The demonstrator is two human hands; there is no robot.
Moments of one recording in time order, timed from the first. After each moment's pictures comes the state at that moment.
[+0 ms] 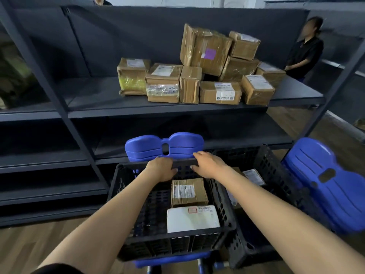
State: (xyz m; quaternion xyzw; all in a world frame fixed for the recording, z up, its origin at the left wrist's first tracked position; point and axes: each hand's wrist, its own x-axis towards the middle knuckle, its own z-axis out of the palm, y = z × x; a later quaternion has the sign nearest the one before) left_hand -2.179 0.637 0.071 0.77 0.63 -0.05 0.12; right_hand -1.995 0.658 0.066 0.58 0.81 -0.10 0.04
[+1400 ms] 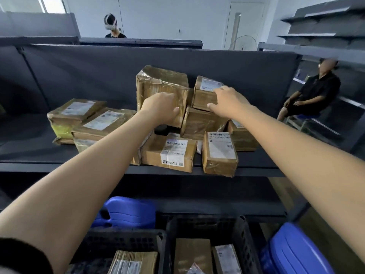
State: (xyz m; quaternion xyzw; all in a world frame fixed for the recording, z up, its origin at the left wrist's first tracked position) left_hand -1.961 0.930 0.305 0.72 0.66 0.16 -0.11; right_hand -1.758 0.984 0.313 0.58 0.80 0.08 -0.14
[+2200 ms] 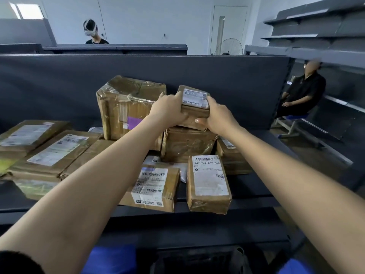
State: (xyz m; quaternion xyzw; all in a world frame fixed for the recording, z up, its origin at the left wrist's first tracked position) left_hand -1.898 1.064 0.307 0.75 0.63 0.19 -0.08; right_hand -1.734 1.082 0.280 0.58 0.76 -0.07 -0.29
